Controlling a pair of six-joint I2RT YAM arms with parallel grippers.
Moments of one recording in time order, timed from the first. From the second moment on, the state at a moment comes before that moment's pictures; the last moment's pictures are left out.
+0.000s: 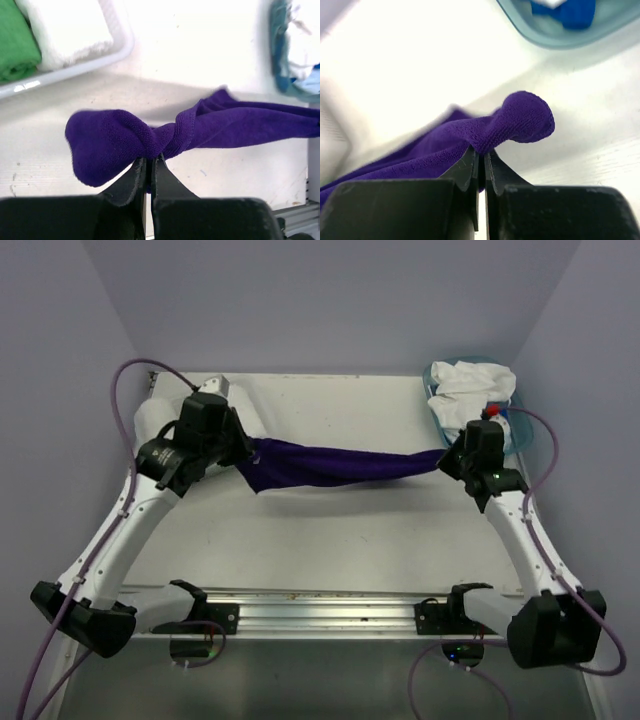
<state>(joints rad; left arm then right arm) -0.45 1.18 1.30 -0.81 -0.10 -0.64 0.08 1.17 0.89 -0.44 0.10 0.64</state>
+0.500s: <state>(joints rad) -0.41 1.53 1.61 -0.87 -0.12 -0.56 0.08 0.73 0.81 -0.64 0.19 0.62</state>
